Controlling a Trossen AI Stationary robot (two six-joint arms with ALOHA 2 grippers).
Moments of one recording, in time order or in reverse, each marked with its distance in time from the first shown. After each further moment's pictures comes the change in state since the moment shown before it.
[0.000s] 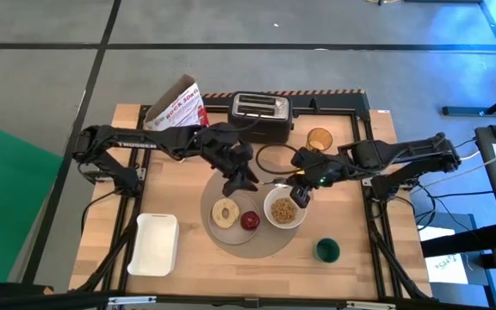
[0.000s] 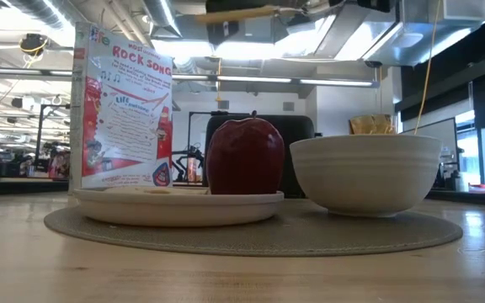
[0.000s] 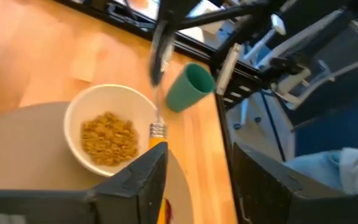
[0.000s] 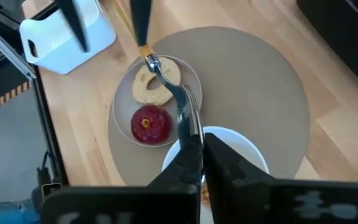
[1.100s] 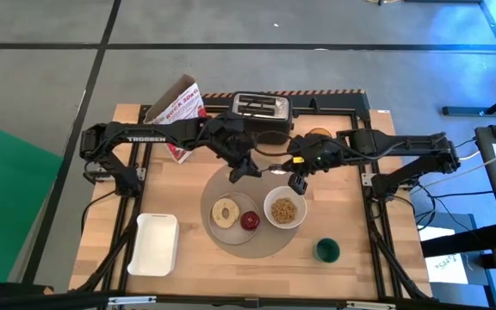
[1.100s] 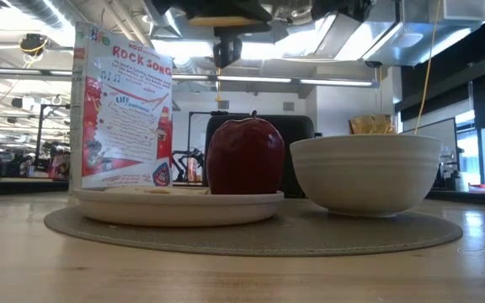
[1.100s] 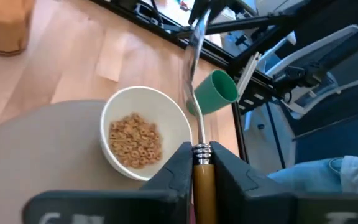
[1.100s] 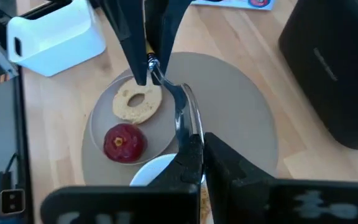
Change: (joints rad) left arm 0.104 0.058 -0.002 0.024 0.071 0.006; right arm -0.140 -0.001 0.000 0.051 -0.051 -0.262
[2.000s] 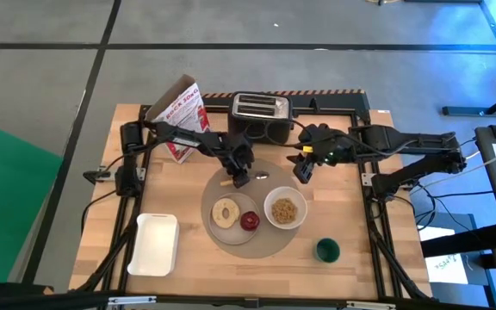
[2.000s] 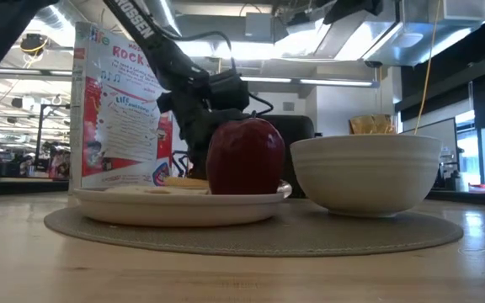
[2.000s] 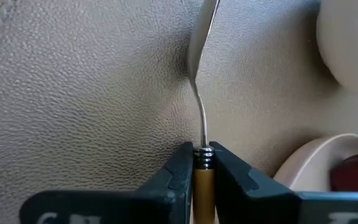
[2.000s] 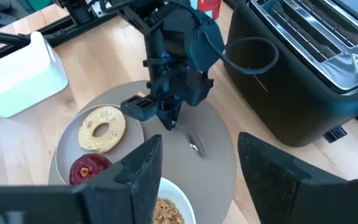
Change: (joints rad) left arm 0.134 0.367 -0.217 0.059 -0.077 0.134; right arm -0.010 -0.067 0.000 -0.036 0.189 0.060
